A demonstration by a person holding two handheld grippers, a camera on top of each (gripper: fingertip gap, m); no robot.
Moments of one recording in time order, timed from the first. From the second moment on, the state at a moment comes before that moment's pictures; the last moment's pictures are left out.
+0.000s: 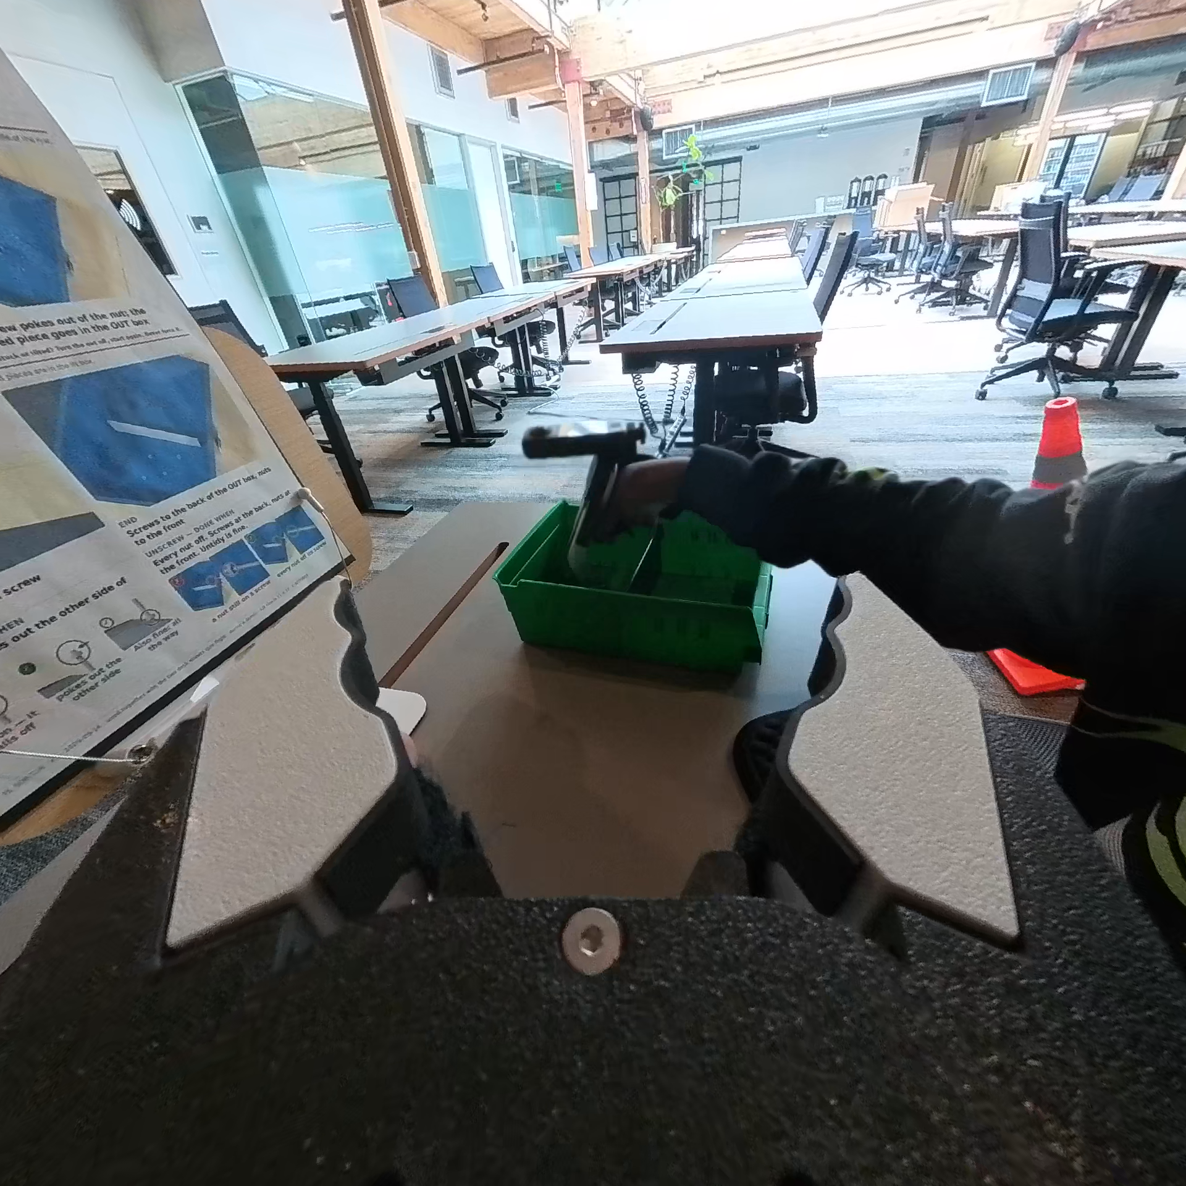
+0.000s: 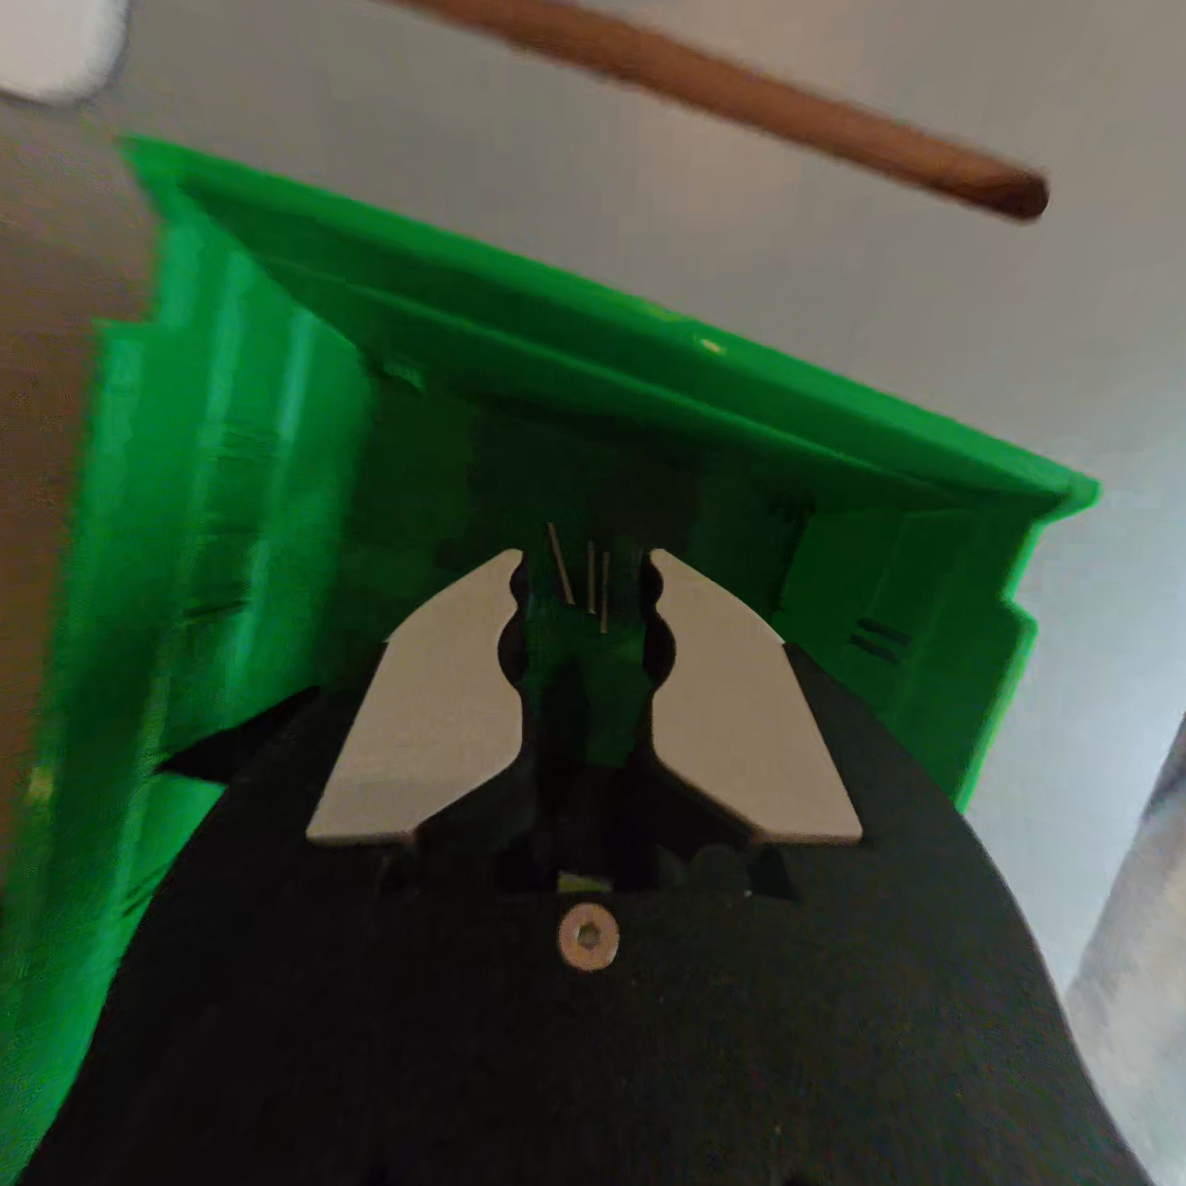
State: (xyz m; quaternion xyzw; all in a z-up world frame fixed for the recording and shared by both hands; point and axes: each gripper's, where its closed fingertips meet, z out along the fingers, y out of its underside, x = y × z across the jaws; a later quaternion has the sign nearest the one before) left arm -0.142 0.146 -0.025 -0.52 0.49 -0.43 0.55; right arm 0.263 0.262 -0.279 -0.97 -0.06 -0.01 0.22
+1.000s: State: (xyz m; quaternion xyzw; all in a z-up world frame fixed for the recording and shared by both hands) left arm -0.272 0.157 -0.094 -0.72 0.33 -0.17 0.58; right arm 0.106 0.099 -0.131 -0.78 -0.11 -0.05 0.61
